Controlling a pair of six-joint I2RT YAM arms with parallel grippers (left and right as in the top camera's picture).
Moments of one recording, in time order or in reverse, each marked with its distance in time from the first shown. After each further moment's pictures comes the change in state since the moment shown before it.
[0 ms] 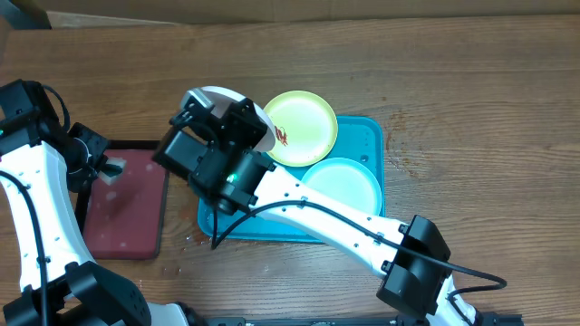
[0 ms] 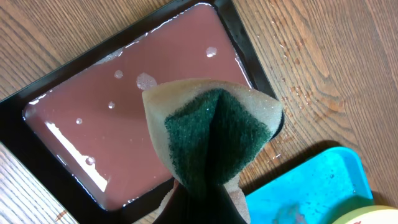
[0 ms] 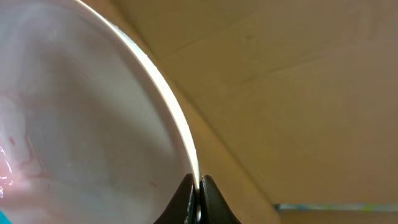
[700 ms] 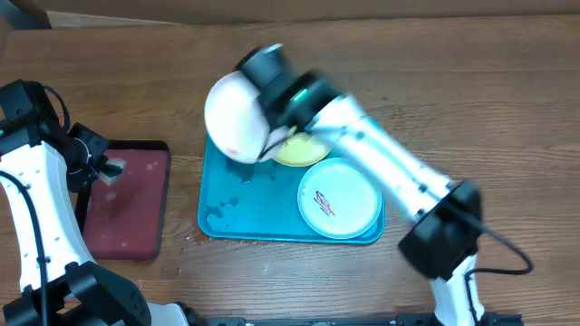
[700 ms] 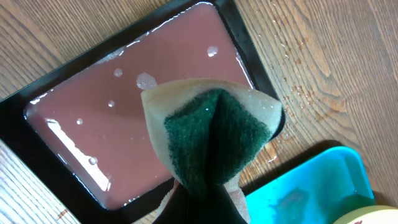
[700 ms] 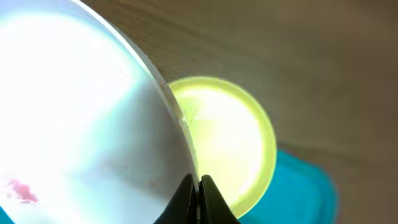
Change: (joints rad) left arm 0.000 0.000 0.000 -0.003 -0.002 0.000; right arm -0.476 -0.014 0.046 -0.214 -0.982 0.461
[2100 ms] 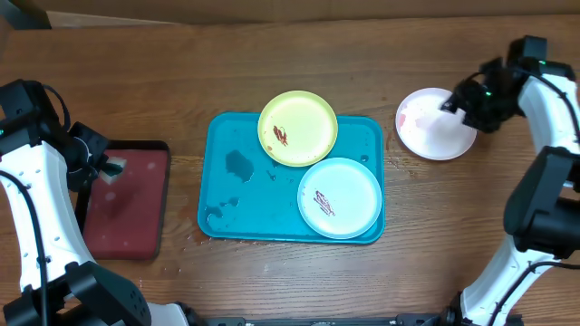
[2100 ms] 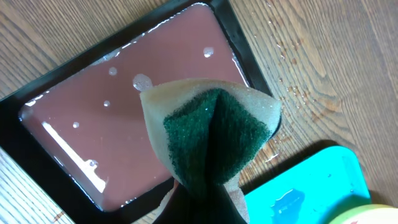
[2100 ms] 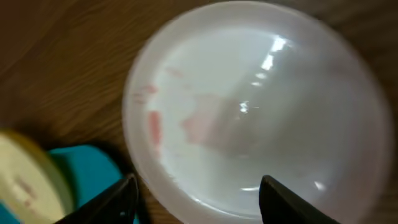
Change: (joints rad) left arm -0.002 0.000 0.000 0.008 0.009 0.000; right arm -0.834 -0.044 -0.446 0.142 -0.521 -0.115
